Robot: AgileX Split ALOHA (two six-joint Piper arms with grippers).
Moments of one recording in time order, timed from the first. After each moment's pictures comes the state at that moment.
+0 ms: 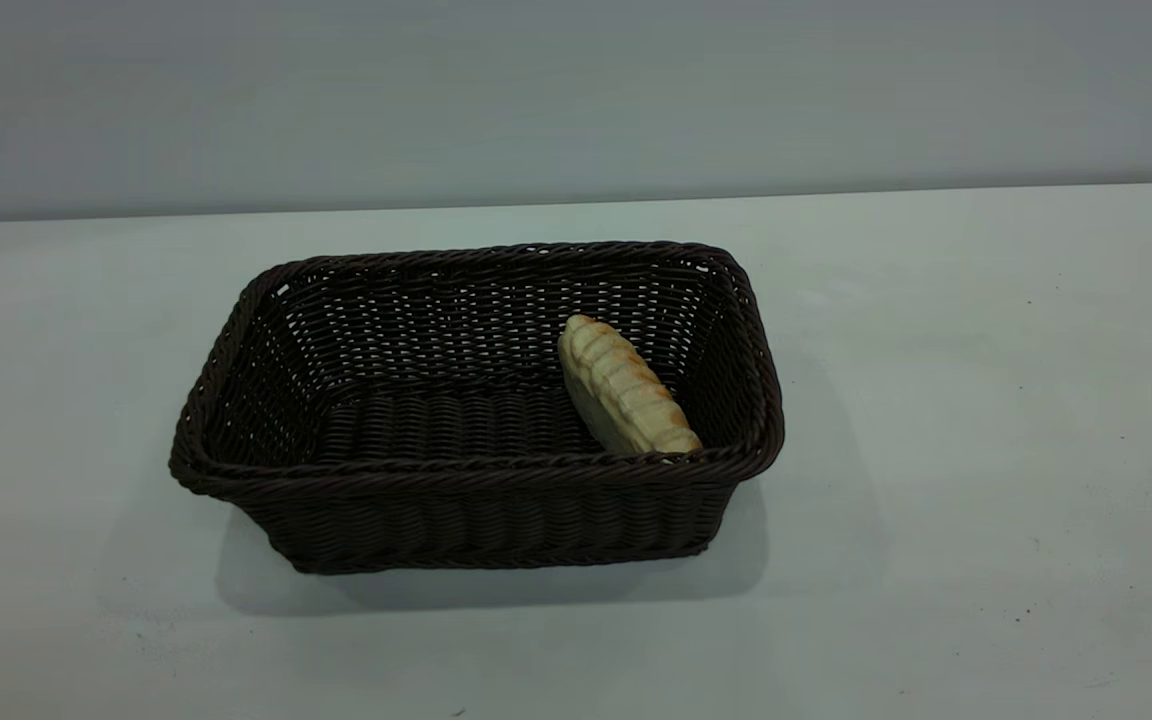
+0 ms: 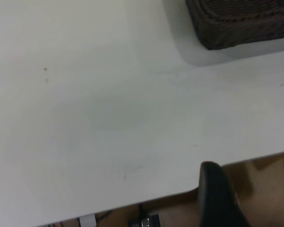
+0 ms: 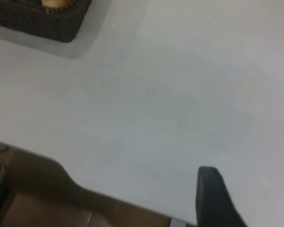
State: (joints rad) left arm -0.19 0.10 -0.49 -0.02 1.13 -0.01; right arm 0.23 0.15 -0.49 0.03 1.14 -0.09
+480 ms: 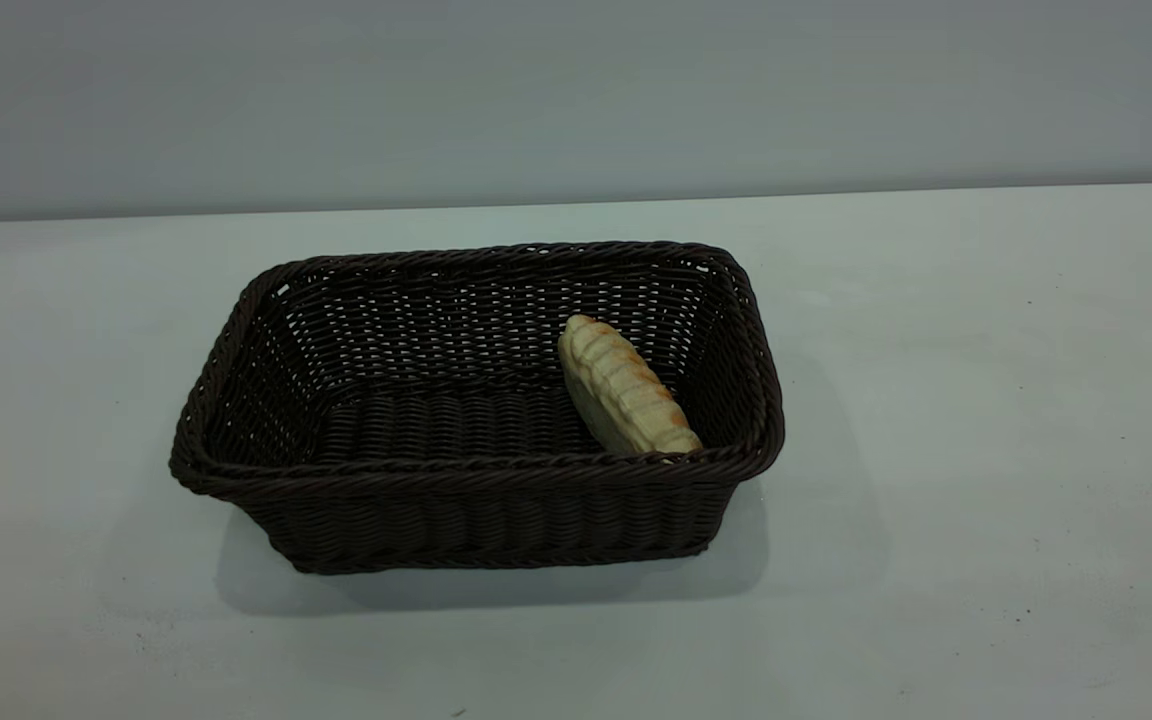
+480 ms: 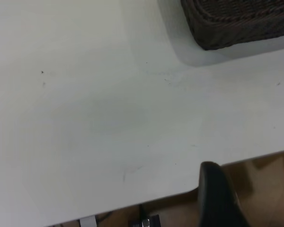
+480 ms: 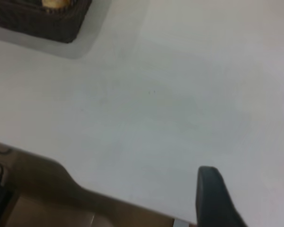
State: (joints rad) left arm -0.19 0.10 -0.49 -0.03 1.13 0.00; right arm 0.23 0.14 -0.49 0.03 1.15 -0.08
